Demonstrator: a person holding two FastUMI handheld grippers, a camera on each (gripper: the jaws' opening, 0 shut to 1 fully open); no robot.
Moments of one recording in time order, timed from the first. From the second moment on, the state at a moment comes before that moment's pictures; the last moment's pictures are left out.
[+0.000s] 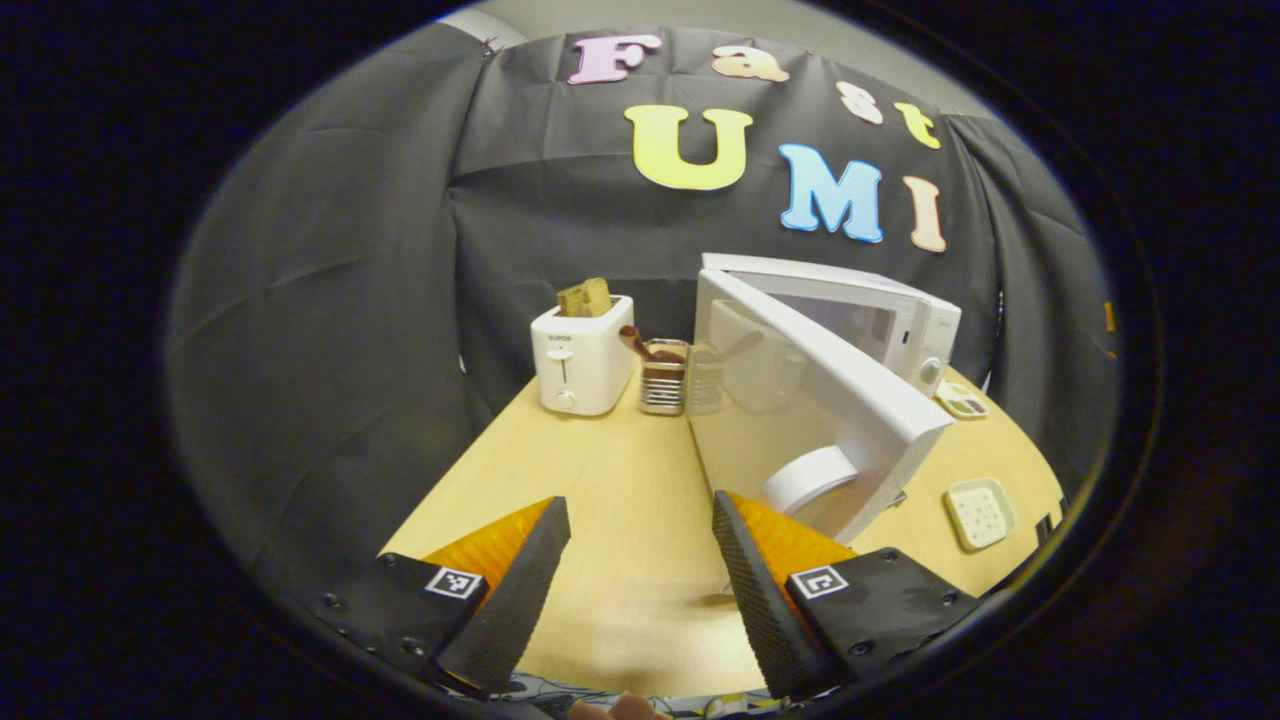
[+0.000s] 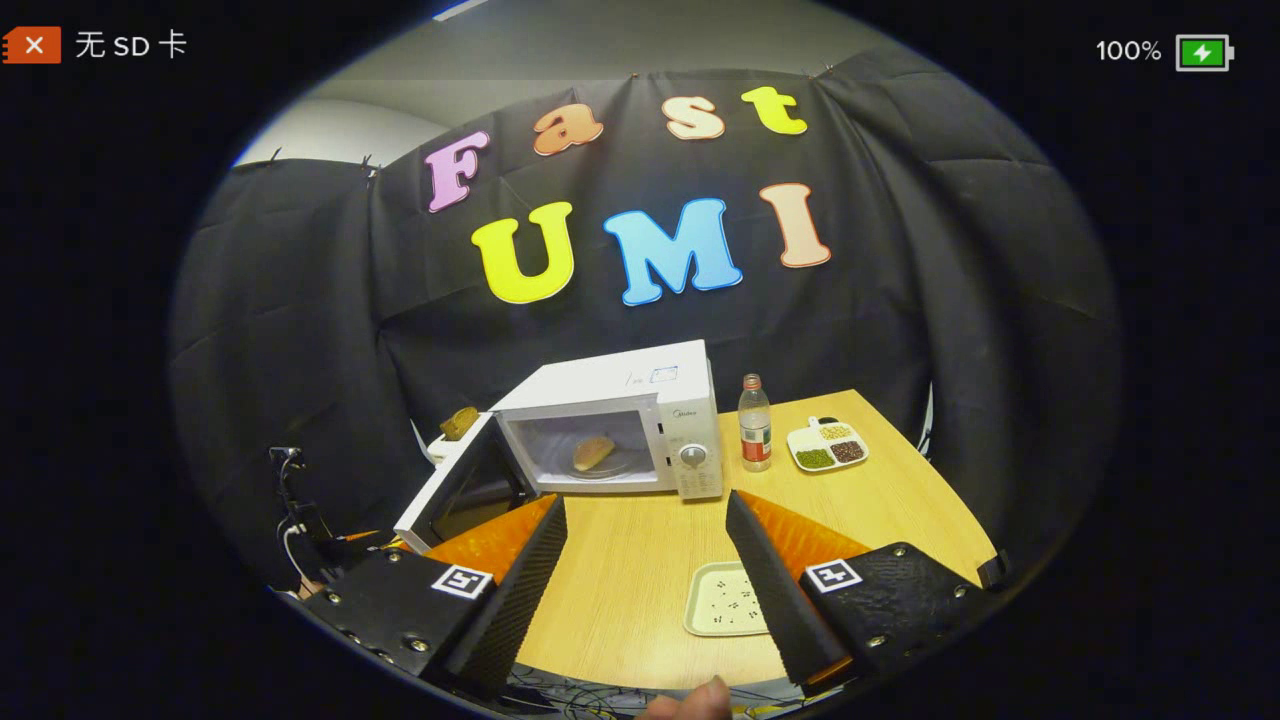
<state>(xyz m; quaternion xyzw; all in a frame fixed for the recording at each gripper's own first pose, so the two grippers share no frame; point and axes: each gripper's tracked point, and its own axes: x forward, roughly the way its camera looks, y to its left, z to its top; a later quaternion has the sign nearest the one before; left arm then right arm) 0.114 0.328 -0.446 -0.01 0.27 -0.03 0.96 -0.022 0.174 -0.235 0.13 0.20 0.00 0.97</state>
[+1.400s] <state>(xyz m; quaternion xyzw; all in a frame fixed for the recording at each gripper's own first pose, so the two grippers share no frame) 0.320 0.060 -0.444 0.01 0.20 -0.23 0.95 -0.018 0.081 -0.234 0.13 0.22 -0.14 0.96</state>
